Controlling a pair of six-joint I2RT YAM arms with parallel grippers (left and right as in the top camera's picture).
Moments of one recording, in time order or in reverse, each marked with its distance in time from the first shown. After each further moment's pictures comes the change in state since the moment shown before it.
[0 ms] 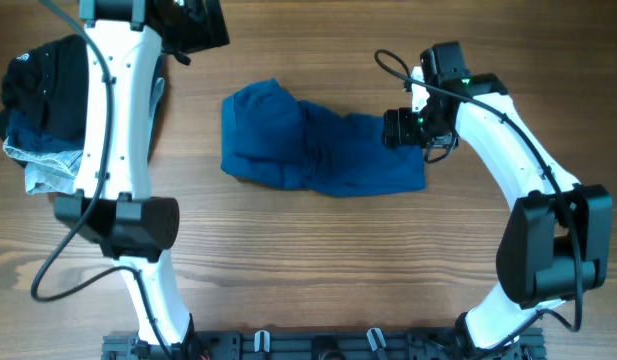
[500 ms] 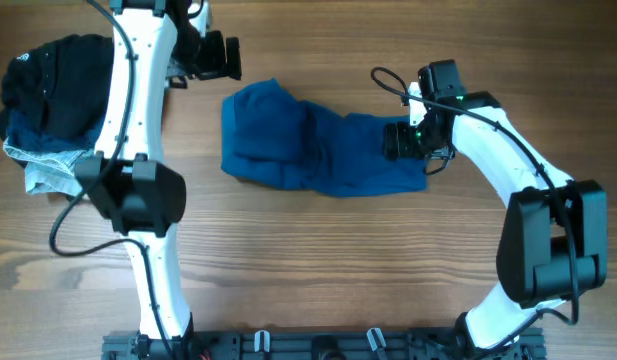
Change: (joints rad) left arm 0.028 0.172 -0.006 -0.127 0.200 0.171; right arm -0.006 0.001 -0.106 0.089 -0.001 -0.019
